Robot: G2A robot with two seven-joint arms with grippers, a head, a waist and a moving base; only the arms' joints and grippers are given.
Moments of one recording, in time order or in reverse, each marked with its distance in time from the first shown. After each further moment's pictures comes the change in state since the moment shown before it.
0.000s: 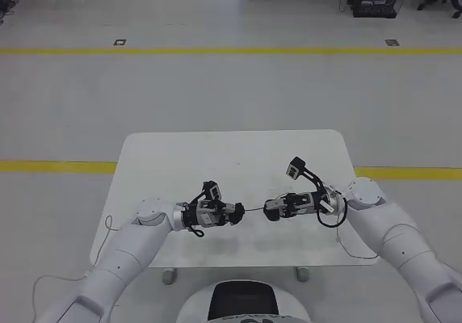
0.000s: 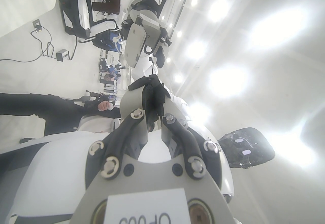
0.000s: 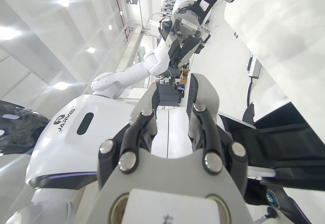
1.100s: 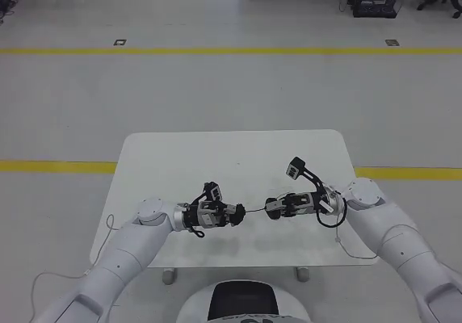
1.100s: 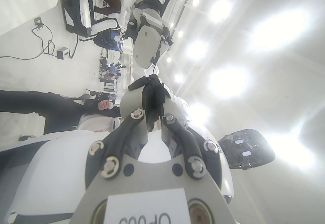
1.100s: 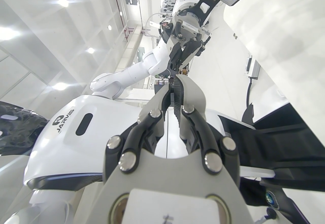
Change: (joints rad) left arm -0.015 0.012 0.043 0.008 -0.028 -0.006 0.014; right arm -0.006 -0.008 0.013 0.004 -0.014 0.000 0.000
